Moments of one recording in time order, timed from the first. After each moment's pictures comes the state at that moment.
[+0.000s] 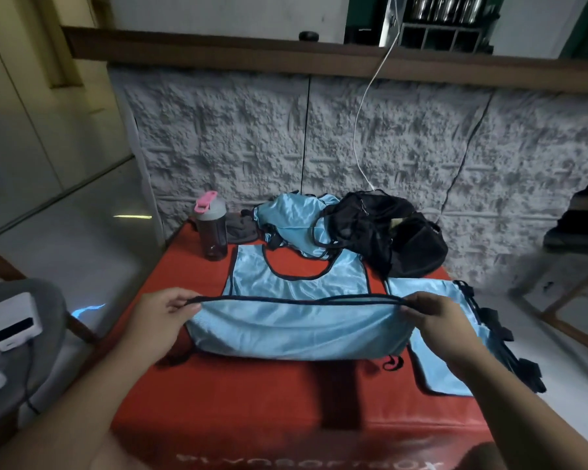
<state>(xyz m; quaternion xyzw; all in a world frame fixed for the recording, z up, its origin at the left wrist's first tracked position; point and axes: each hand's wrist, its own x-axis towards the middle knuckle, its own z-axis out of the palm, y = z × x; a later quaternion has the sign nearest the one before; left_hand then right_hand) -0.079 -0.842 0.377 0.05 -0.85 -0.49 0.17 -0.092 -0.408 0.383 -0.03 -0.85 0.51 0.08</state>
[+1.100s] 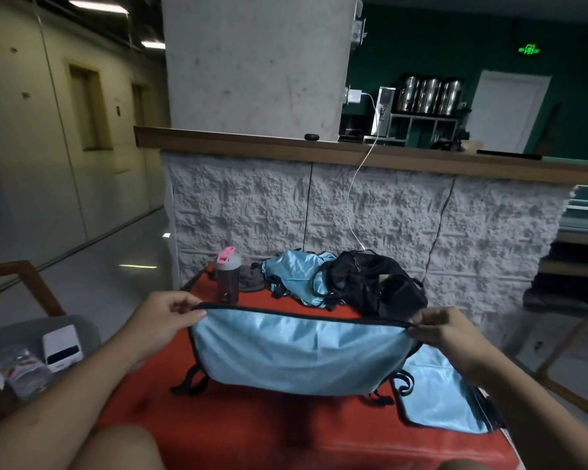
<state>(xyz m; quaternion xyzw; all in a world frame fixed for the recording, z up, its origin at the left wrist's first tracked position) 0.001 -0.862 0.486 -0.03 -0.82 -0.55 0.15 -0.013 -0.393 0.504 0.06 -0.84 0.53 0.04</state>
